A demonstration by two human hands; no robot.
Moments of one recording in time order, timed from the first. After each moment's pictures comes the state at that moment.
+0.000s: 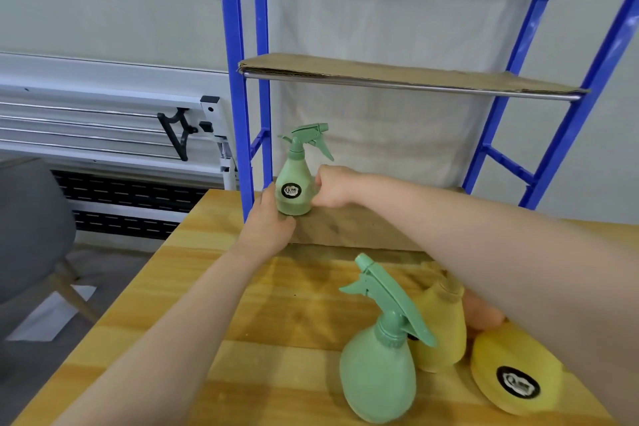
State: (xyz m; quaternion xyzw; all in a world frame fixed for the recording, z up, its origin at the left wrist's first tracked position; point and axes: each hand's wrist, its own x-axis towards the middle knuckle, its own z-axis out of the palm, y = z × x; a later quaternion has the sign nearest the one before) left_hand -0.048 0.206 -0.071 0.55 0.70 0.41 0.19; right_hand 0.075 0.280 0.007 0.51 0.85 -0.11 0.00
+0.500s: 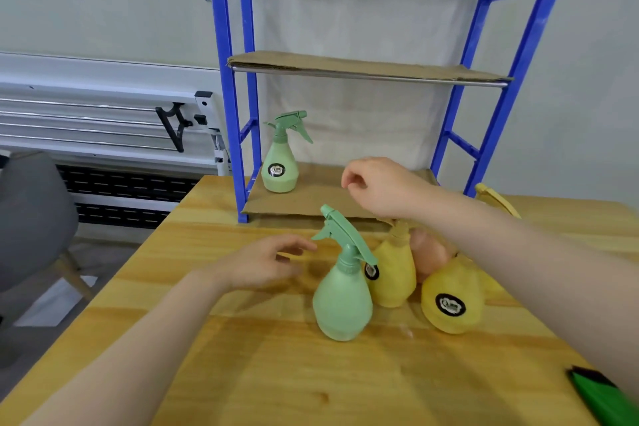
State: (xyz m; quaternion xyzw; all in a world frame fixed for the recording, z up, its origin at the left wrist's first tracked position) left_hand -0.022 0.099 -0.088 0.72 0.54 0.26 0.36; right_hand 0.195 0.167 0.028 0.46 0.88 -0.03 -0.12
